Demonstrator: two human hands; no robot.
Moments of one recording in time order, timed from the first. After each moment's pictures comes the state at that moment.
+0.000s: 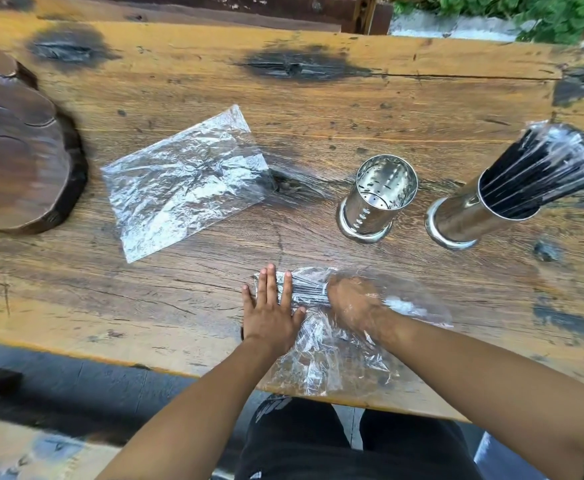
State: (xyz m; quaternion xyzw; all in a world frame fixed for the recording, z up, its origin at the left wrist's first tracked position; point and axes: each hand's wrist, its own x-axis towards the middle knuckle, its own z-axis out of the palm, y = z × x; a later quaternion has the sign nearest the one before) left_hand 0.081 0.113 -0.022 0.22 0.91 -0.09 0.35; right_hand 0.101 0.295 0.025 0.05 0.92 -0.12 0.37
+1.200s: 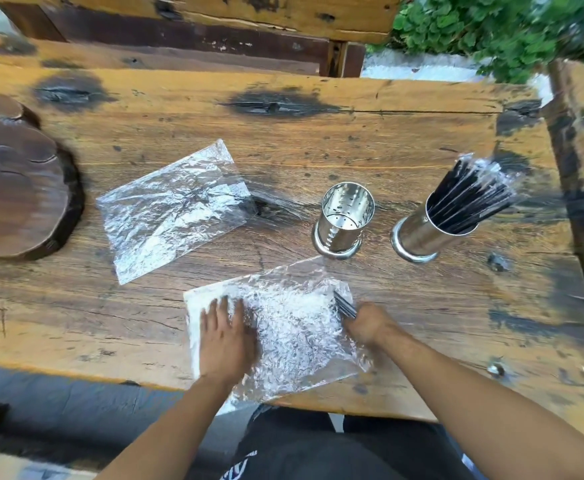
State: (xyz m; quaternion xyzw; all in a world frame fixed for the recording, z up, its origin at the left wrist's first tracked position) left_hand 0.097 0.071 0.017 0.16 0.96 0.02 0.21; right_hand 0.153 0.358 0.027 0.31 0.83 -0.27 0.38
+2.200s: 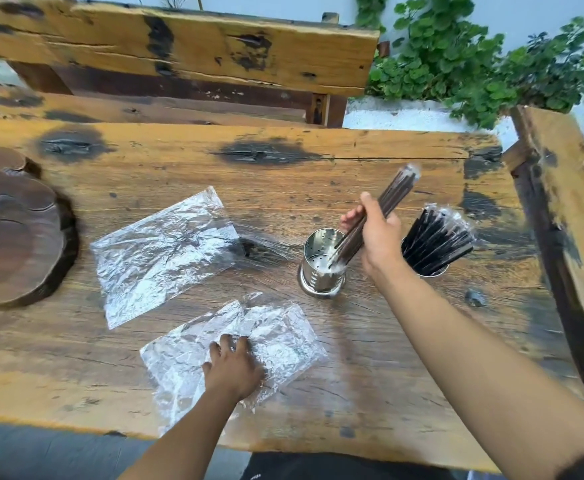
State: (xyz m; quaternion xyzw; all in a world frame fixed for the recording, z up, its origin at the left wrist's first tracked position) left_hand 0.069 0.117 0.015 0.08 0.94 0.02 0.34; right_hand 0.013 0.426 0.179 0.38 0.46 -0.79 -0.17
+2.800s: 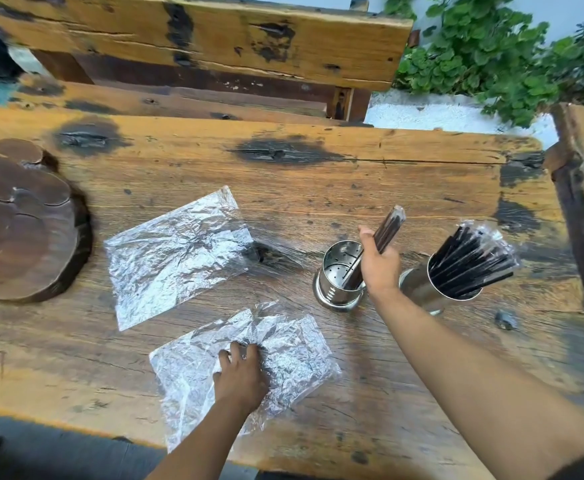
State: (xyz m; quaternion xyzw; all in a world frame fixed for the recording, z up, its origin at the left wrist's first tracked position) left_hand 0.060 0.122 0.007 0.07 0.94 0.00 0.34; right_hand -0.005 0.417 0.100 0.46 0.62 -0.62 -0.11
